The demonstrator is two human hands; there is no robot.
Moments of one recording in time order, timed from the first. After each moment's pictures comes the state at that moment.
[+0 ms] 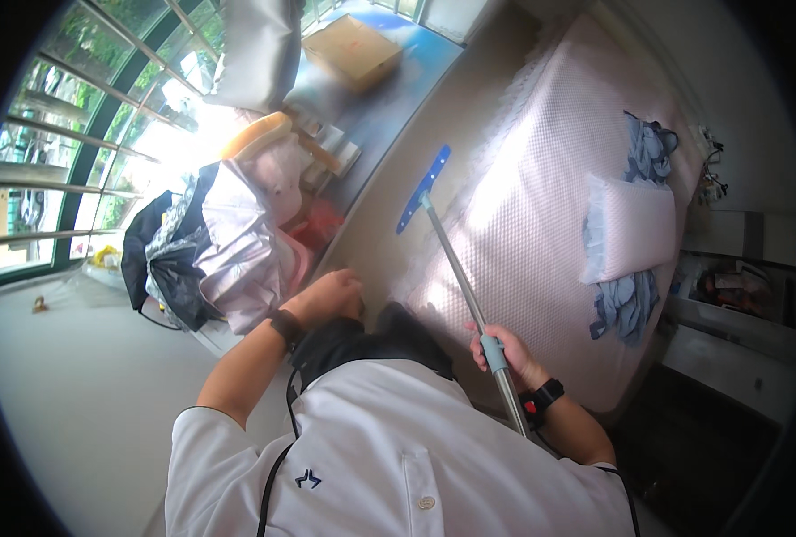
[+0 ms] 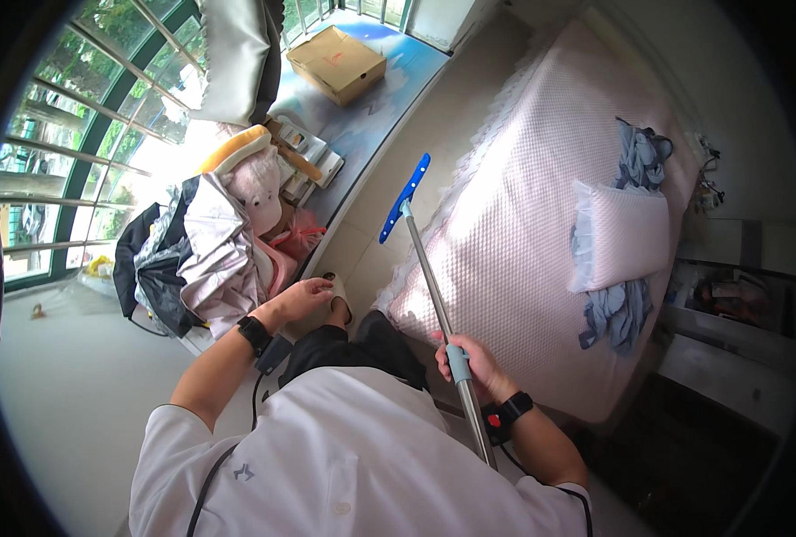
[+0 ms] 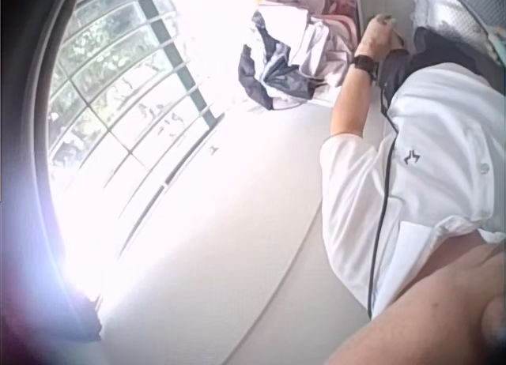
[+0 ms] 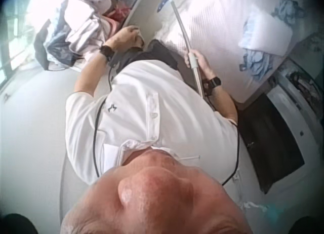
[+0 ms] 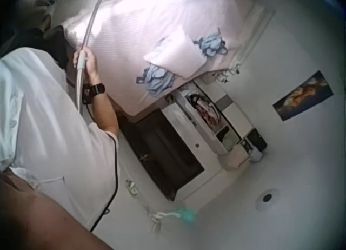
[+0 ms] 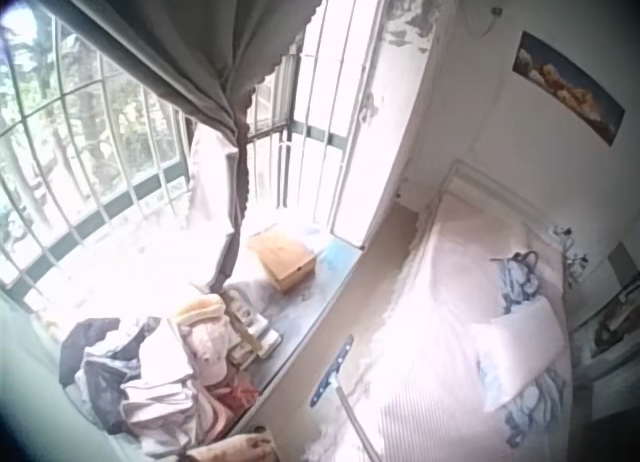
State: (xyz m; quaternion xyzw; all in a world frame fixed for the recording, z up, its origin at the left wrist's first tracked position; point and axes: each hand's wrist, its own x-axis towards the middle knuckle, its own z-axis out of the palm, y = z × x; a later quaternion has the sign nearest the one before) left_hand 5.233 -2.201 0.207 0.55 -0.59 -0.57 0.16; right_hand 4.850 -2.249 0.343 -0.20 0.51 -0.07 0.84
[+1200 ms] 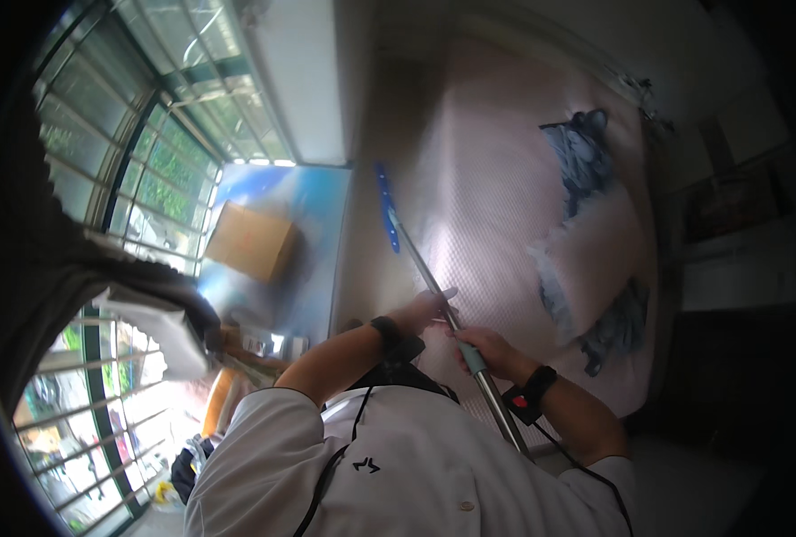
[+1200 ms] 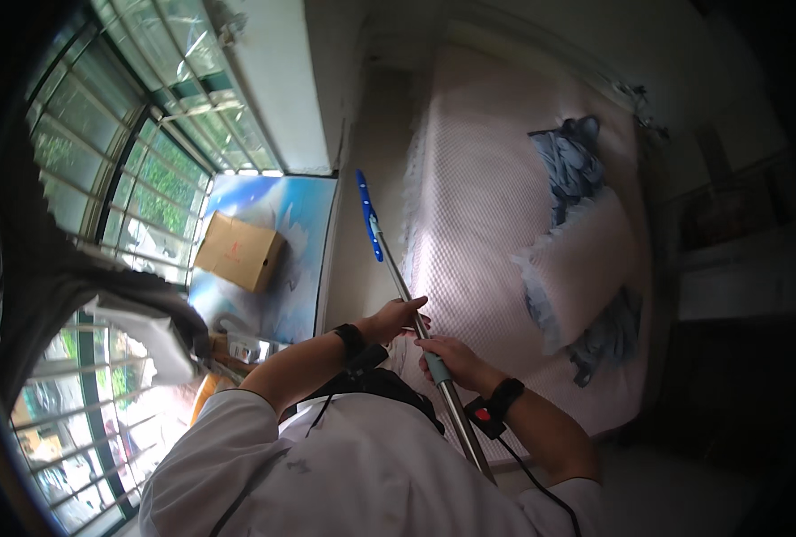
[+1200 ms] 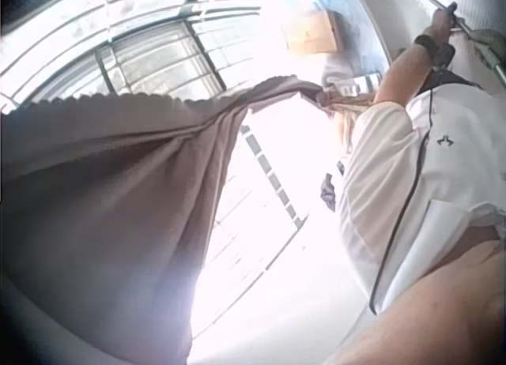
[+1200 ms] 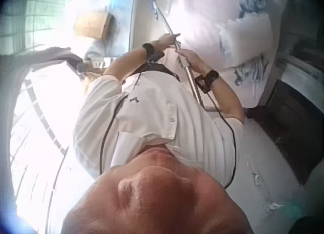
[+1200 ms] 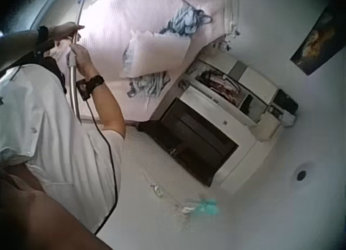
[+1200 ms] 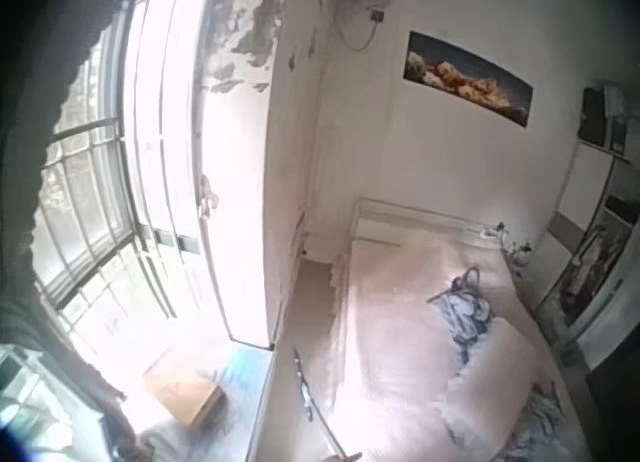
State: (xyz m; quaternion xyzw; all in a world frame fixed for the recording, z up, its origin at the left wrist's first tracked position) left_hand 5.035 -2.675 0.251 0.42 -0.24 -0.87 0.11; right_hand 4.877 -2.597 0.388 -0.26 0.56 -0.15 0.77
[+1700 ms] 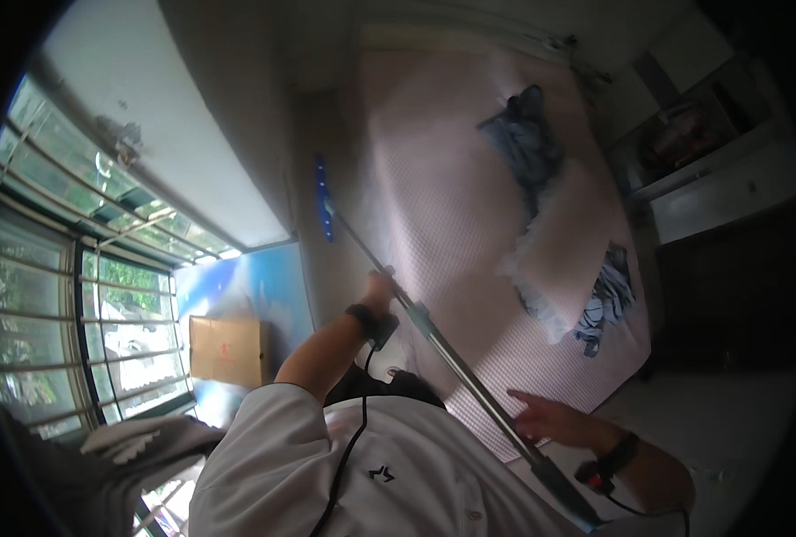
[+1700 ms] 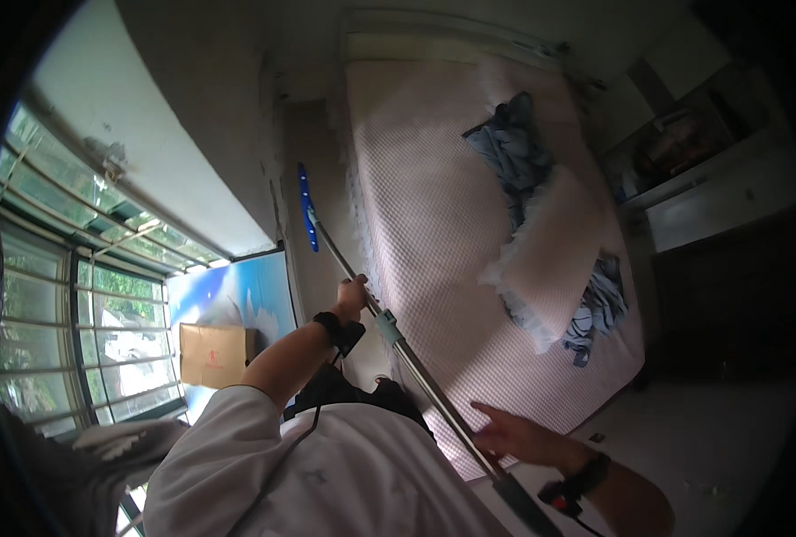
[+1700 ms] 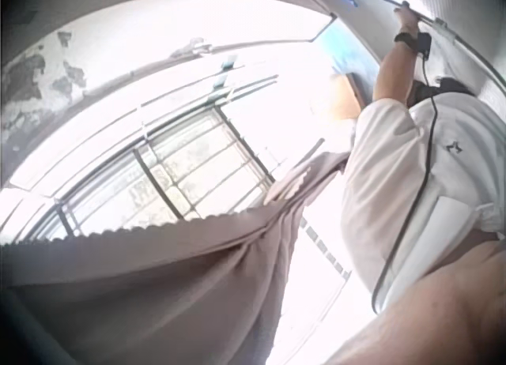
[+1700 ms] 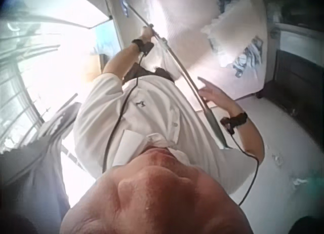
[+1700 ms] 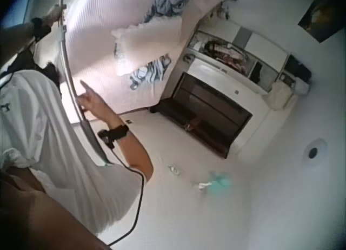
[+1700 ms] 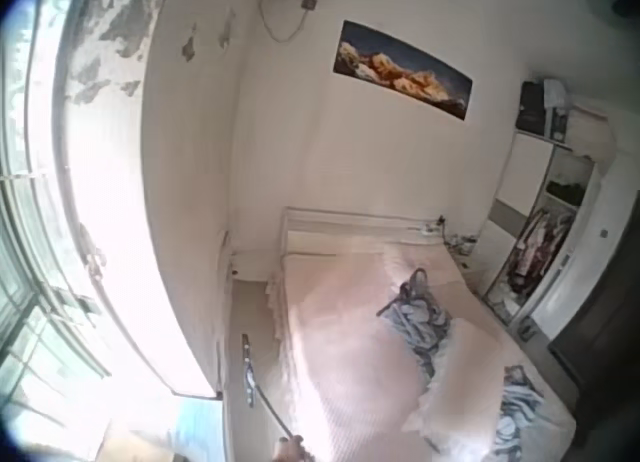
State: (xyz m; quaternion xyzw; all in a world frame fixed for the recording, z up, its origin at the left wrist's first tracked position) left_hand 5.005 -2.893 0.198 0.54 -0.17 -0.77 0.30; right_hand 4.840 -2.616 0.566 -0.25 0.63 -0.05 0.74
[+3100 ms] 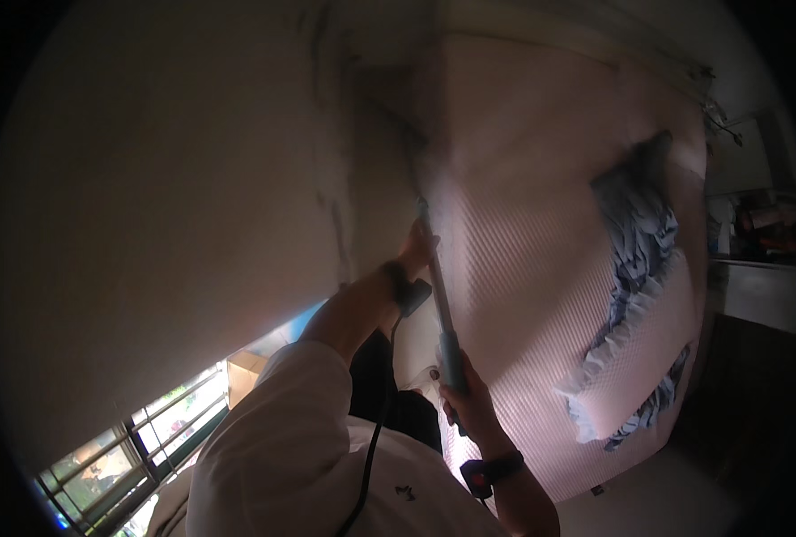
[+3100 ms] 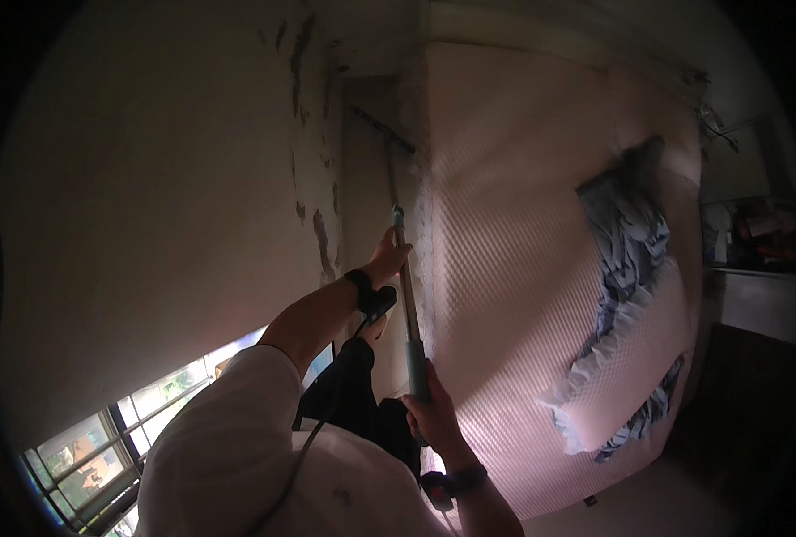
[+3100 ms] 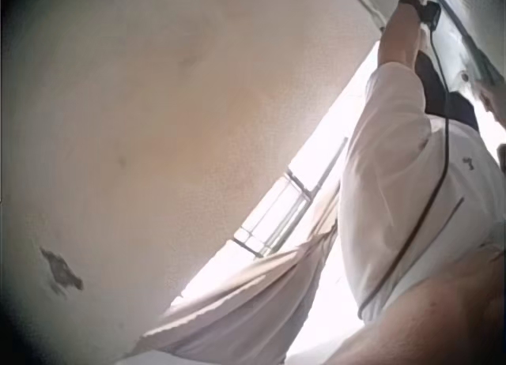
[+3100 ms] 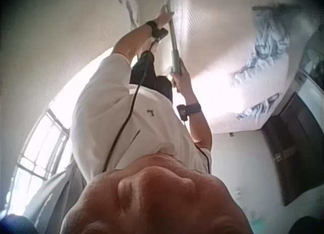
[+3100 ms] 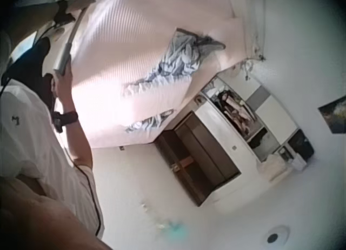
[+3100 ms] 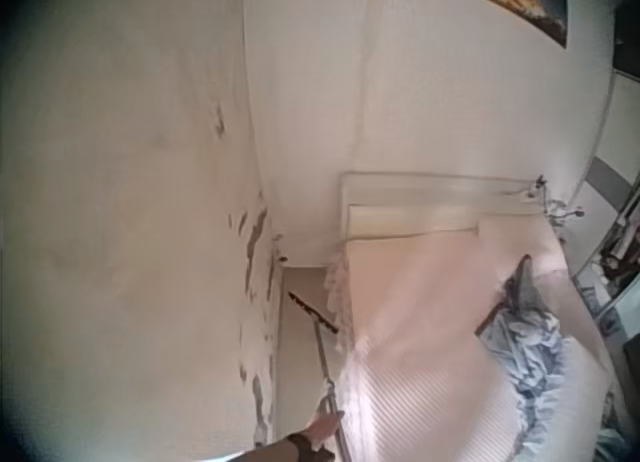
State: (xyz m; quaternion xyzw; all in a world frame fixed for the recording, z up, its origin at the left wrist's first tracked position) left_hand 4.955 -3.274 0.092 0.58 -0.51 -0.60 0.20; right_hand 4.869 -3.021 0.360 -0.15 0.62 -0.31 0.70
